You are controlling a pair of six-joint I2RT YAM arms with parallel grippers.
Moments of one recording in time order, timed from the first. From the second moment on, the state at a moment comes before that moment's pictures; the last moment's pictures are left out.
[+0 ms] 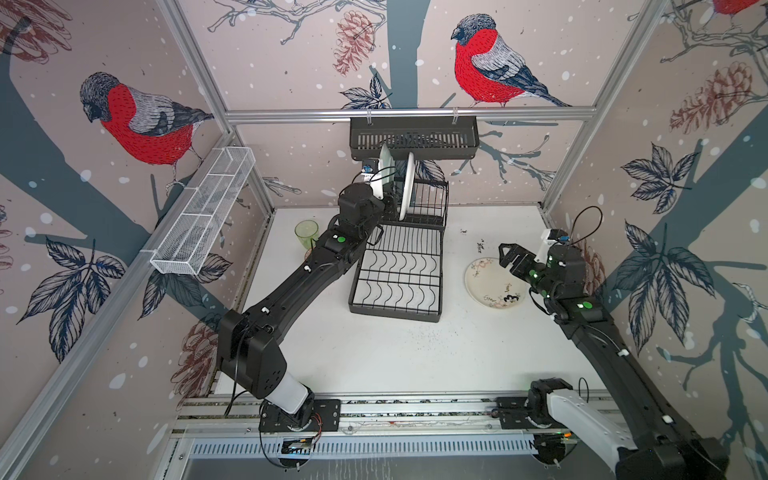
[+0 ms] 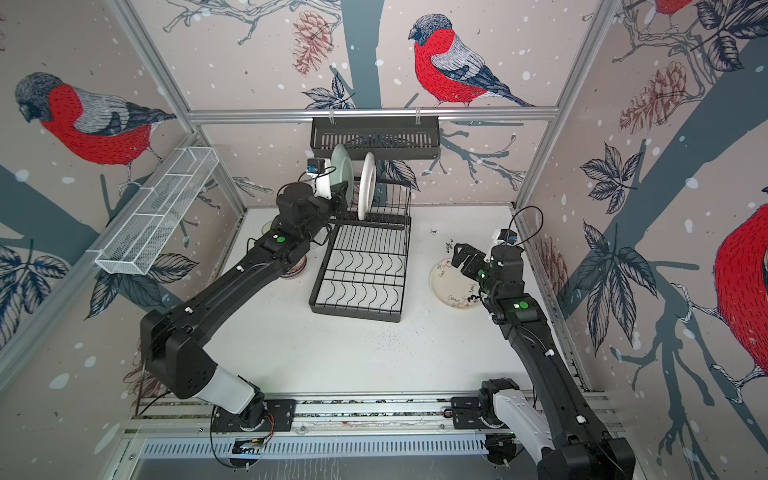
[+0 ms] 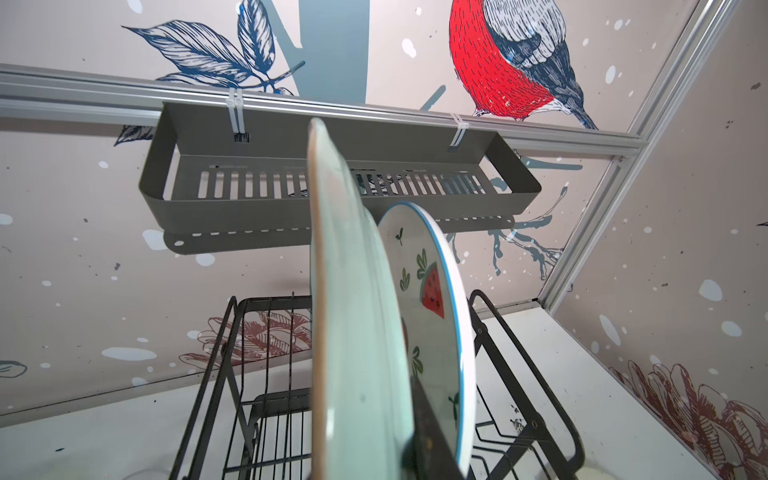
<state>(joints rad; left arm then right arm) -0.53 1.55 1.44 0.06 -0.16 -0.15 0.13 0.93 0.79 -0.28 -0.07 0.58</state>
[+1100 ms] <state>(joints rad) -0.61 1.19 1.16 0.07 -0.16 -0.15 0.12 0.89 0.75 -0.29 -0.16 0.57</state>
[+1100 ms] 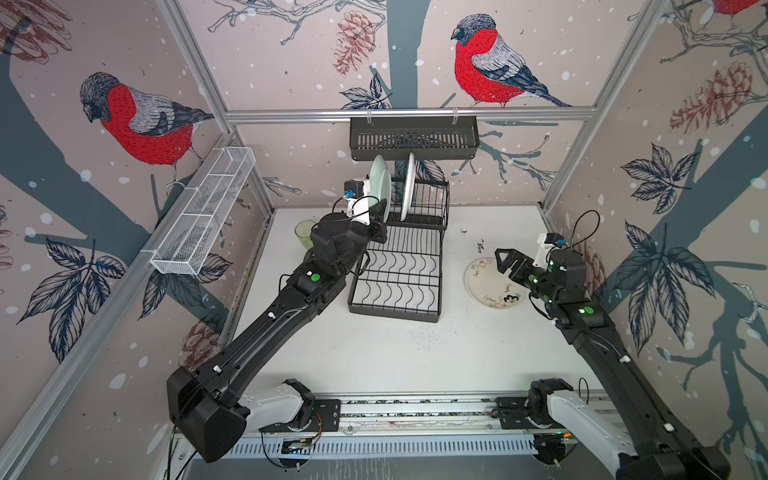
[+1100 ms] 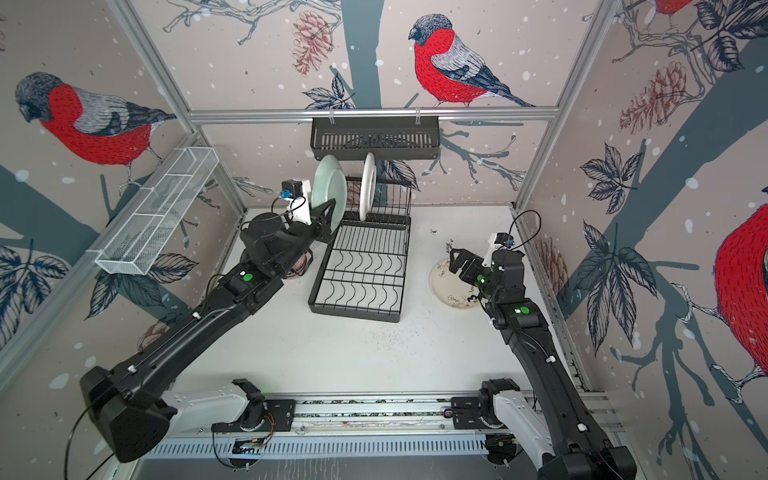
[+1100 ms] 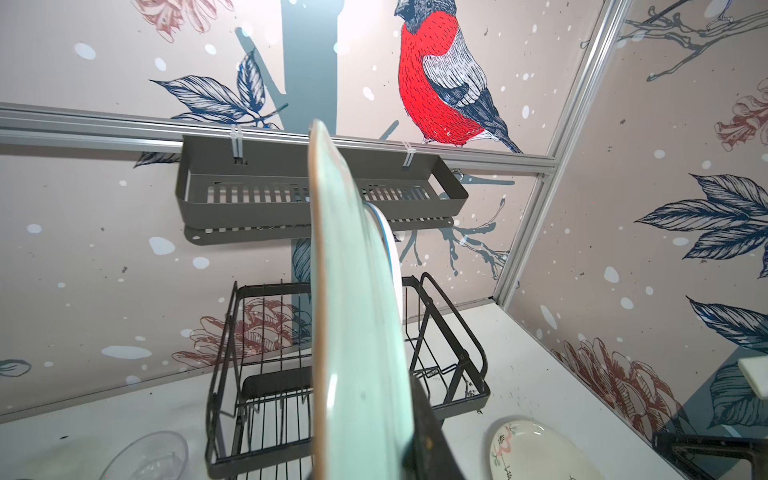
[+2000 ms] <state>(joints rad) -0.72 0.94 0.84 0.05 -0.08 -0.12 0.25 0.92 0.70 -0.19 -0.23 0.64</state>
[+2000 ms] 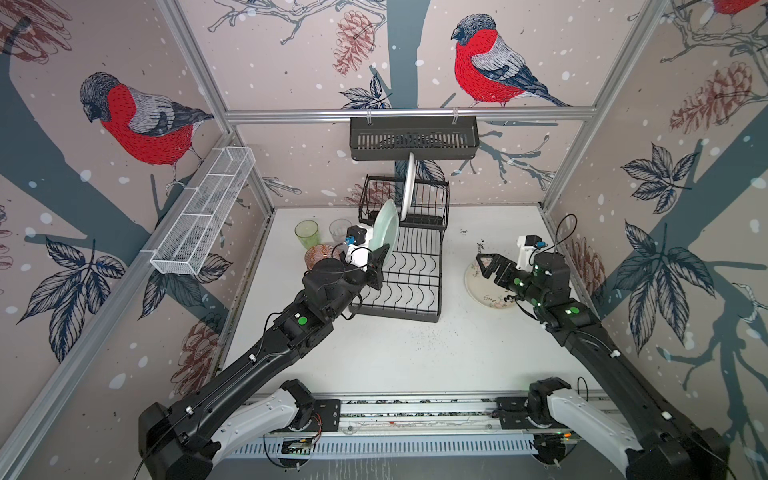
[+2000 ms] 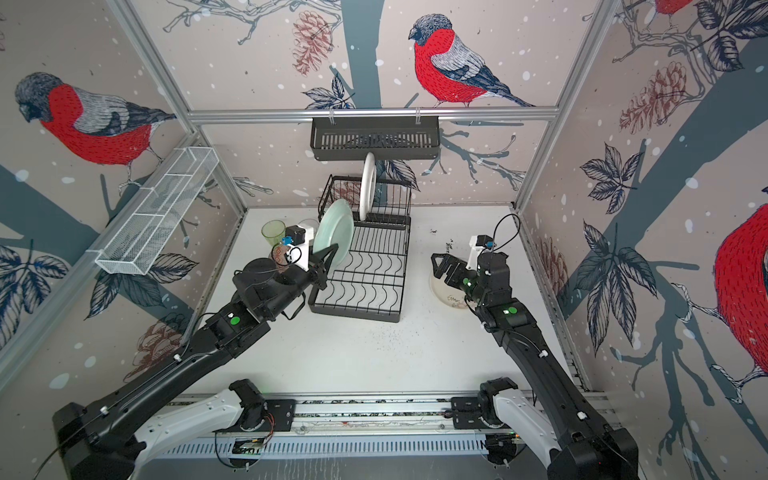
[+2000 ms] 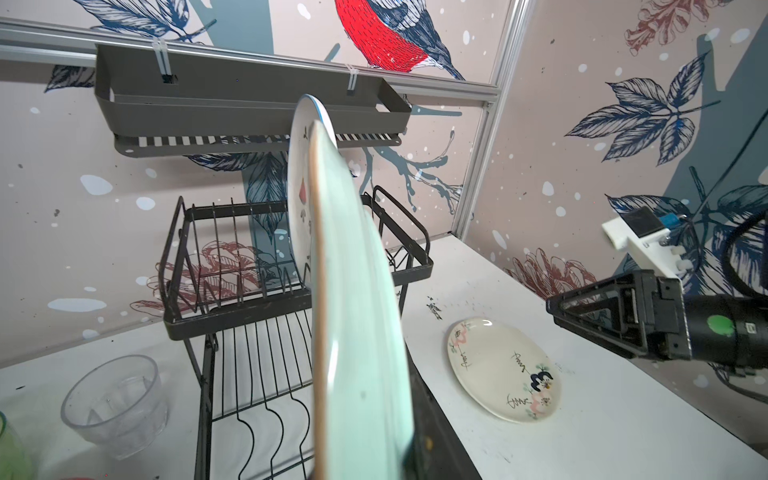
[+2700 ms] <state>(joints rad) -0.83 1.00 0.74 0.04 0.03 -0.07 0.22 0.97 0.70 -0.25 -0.39 0.69</state>
